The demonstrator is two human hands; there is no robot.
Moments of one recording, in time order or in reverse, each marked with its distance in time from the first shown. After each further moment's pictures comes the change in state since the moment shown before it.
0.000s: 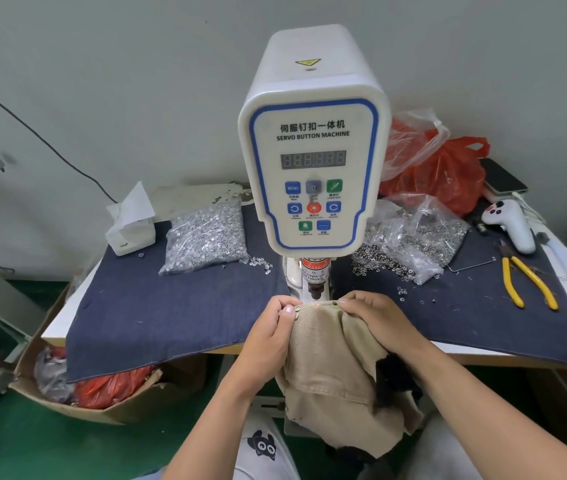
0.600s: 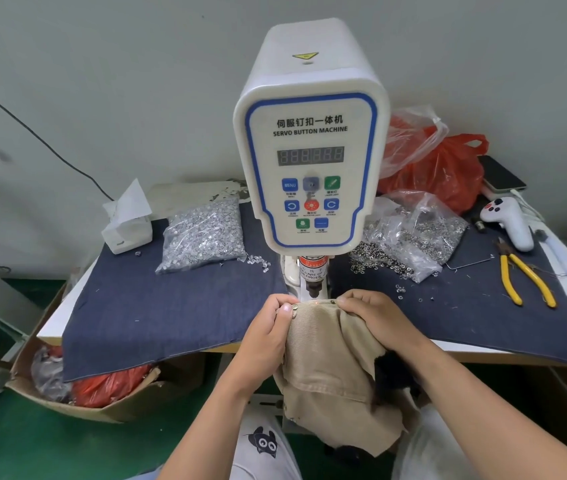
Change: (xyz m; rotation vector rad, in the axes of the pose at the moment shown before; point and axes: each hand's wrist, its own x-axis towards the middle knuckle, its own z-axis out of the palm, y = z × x) left_hand 0.001 -0.001 -0.001 -0.018 -0.015 -0.011; right_hand 0.003 0.001 -0.001 -0.002 -0.018 0.009
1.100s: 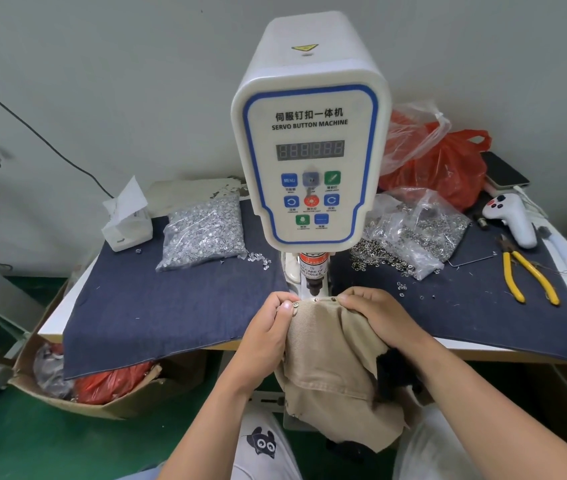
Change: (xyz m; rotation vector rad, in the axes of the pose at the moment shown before) left_hand 0.000 -0.001 -0.001 -0.032 -0.006 0.018; right_hand 0.004 0.006 -0.002 0.017 -0.026 0.003
